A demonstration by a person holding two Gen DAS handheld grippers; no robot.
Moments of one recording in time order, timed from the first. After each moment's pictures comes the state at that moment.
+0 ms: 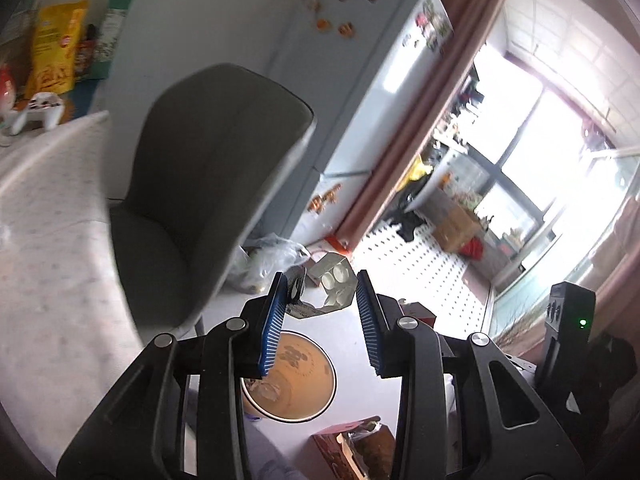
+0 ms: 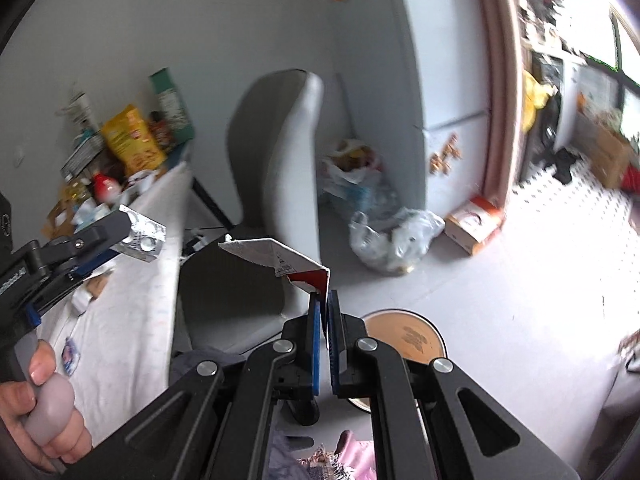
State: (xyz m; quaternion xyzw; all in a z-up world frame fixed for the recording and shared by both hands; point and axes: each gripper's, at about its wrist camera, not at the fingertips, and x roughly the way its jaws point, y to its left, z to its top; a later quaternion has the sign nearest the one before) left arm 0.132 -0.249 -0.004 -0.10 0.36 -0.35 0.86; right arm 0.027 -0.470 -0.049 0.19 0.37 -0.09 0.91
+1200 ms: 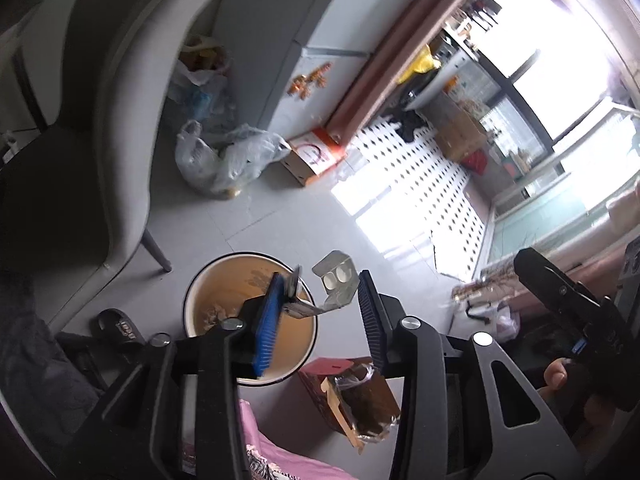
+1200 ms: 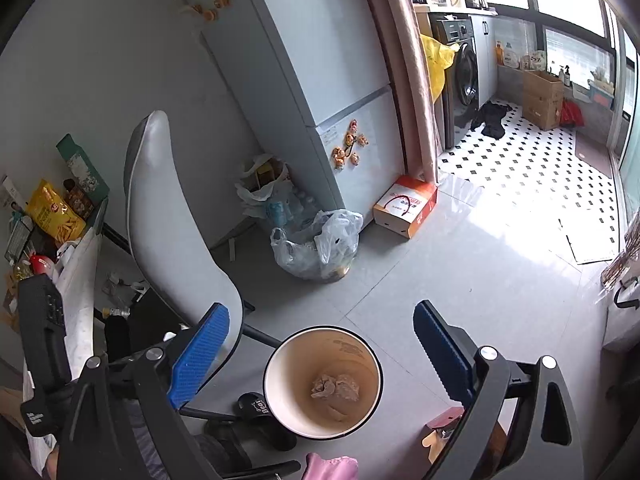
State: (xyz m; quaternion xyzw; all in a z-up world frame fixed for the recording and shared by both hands) left arm 0.180 -0.389 -0.141 -0.03 0.52 -0.38 0.76; right arm 0.018 -0.597 -0.103 0.26 0.35 -0.21 0.87
